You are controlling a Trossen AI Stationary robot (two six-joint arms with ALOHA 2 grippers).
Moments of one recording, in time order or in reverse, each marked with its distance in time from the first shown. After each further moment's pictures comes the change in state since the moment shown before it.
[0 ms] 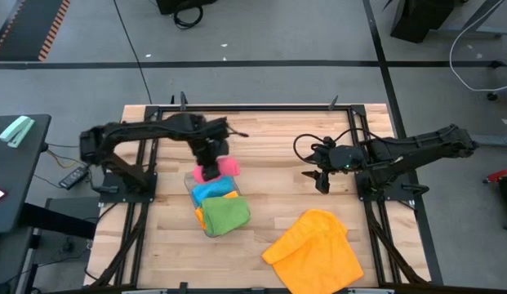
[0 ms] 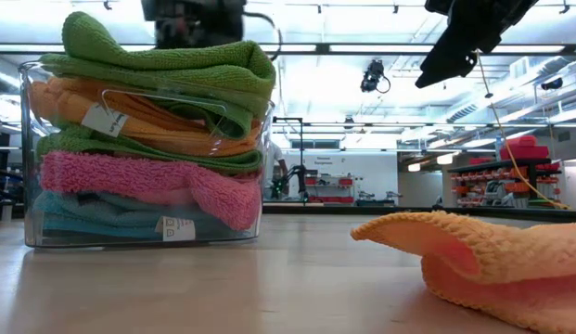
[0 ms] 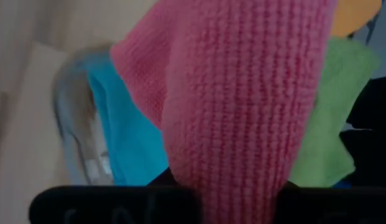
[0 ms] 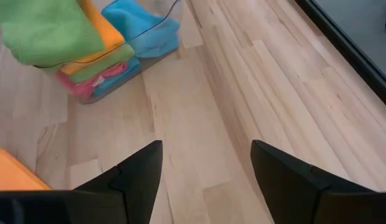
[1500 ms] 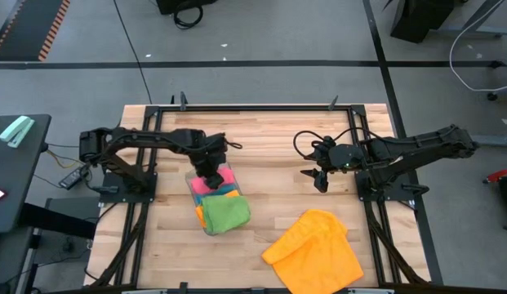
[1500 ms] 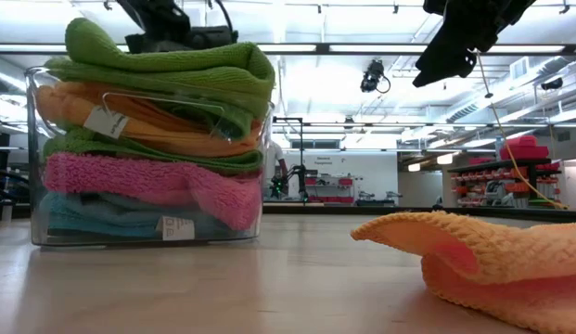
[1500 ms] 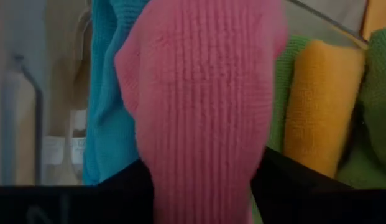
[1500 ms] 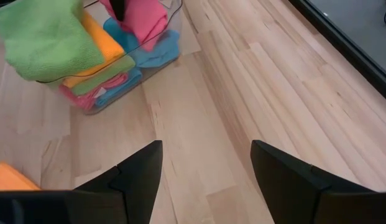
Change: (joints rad) left arm -0.037 -0.006 -0.291 0.289 -0.009 -0.306; right arm -0.012 0.000 0.000 0.023 0.001 0.040
